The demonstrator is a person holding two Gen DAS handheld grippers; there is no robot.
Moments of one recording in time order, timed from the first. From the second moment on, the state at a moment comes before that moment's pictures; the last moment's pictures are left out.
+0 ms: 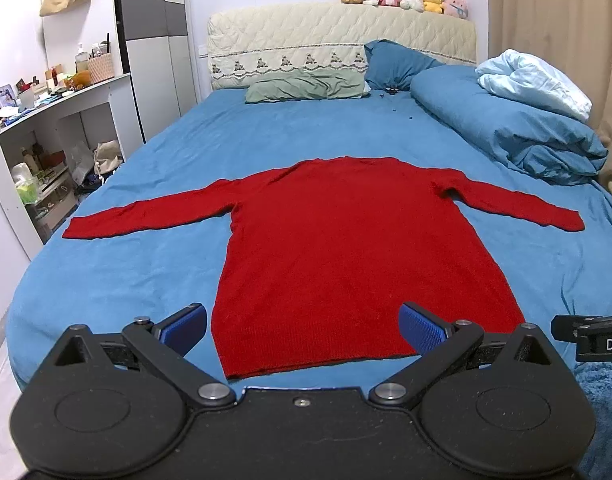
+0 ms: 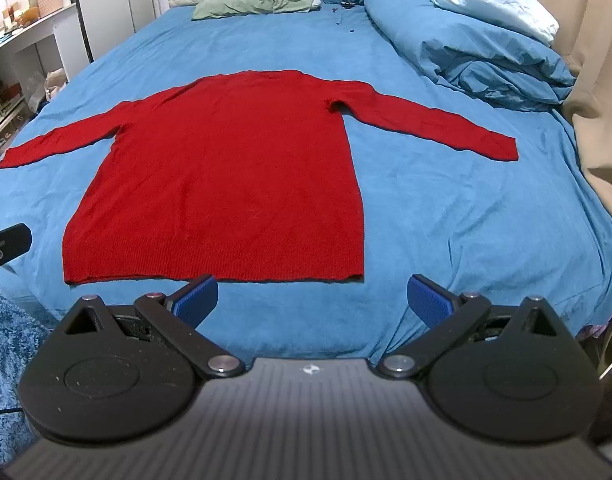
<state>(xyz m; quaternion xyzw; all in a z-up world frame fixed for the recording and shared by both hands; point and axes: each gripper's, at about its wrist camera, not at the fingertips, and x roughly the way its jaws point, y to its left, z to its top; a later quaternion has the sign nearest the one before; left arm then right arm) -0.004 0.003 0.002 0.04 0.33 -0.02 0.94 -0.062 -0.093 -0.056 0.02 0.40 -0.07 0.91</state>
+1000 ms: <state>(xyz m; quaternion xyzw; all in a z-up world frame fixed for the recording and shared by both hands) -0.007 0.006 0.001 0.03 0.32 -0.01 0.95 -0.061 -0.091 -0.057 0.02 0.40 -0.07 0.91</state>
